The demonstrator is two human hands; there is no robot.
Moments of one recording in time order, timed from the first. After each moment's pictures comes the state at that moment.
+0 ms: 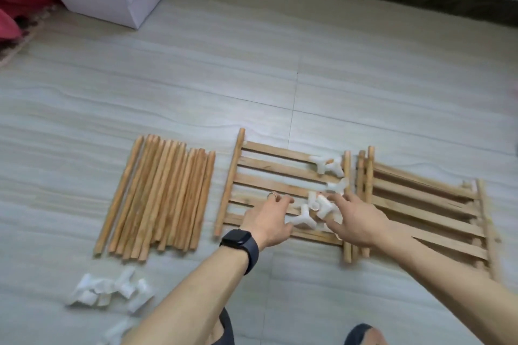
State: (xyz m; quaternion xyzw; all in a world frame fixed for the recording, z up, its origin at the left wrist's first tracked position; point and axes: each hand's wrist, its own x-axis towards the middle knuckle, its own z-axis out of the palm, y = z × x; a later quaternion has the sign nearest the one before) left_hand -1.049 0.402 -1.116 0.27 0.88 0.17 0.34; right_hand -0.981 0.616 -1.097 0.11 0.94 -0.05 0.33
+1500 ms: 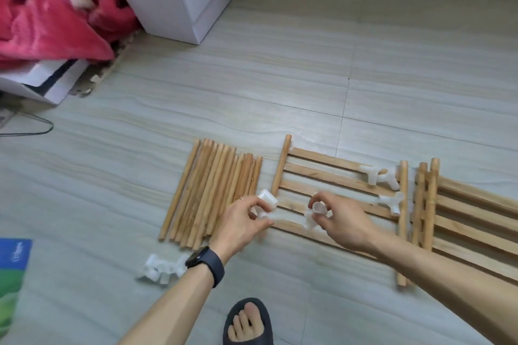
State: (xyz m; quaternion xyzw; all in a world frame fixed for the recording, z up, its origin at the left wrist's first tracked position) left_hand -1.061 0.278 -1.132 0.03 0.88 0.41 0.22; right_hand -1.025 0.533 -1.106 0.03 0.92 -0.32 0.22
